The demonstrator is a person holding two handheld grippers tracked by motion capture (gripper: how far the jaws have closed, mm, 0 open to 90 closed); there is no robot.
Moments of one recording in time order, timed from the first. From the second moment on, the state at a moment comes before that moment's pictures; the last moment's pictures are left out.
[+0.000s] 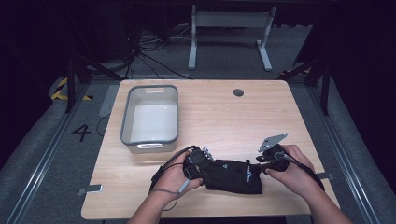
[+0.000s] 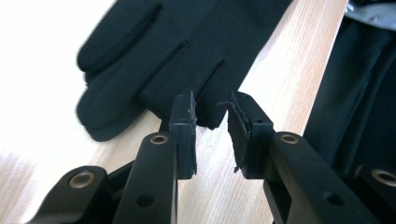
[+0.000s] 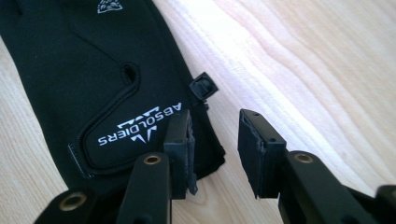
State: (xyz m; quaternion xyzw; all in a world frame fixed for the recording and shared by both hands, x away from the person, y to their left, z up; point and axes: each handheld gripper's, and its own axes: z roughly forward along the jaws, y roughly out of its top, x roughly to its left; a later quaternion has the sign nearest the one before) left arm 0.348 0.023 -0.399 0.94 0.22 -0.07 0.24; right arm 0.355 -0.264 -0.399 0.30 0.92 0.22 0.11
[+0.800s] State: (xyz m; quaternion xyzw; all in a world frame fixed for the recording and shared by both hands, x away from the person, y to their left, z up) left arm 0.359 -0.002 -0.388 0.92 0.22 -0.03 0.31; right arm 0.345 -0.302 -0.389 0.35 0.89 0.26 0.12
